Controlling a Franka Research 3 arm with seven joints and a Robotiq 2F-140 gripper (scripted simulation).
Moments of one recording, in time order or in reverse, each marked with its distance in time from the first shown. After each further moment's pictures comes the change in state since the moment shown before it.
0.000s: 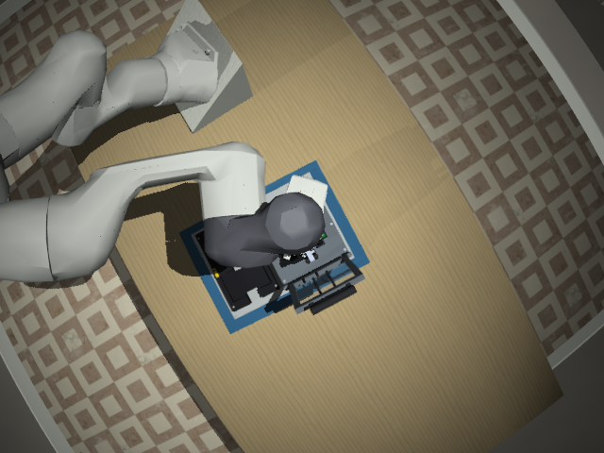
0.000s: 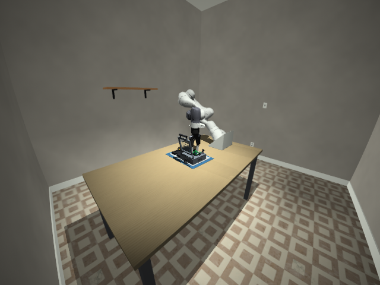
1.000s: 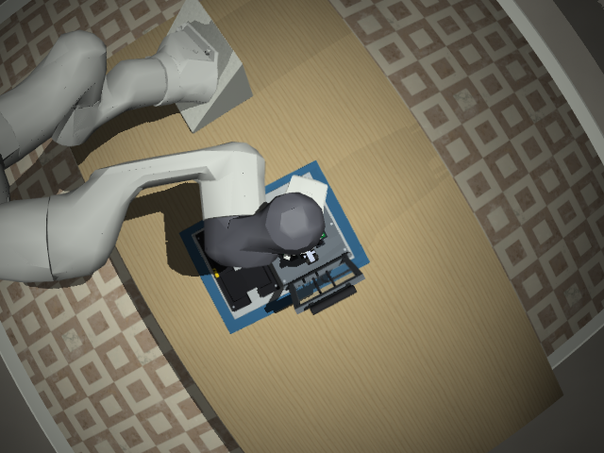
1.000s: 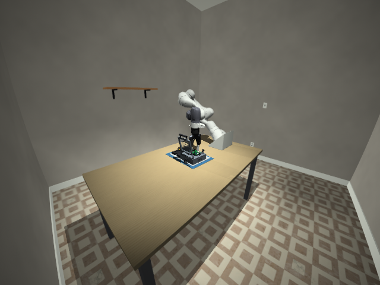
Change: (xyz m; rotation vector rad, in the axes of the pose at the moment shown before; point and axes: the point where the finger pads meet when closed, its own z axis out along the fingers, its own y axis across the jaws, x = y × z) arm 0.000 0.000 0.000 0.000 0.000 0.000
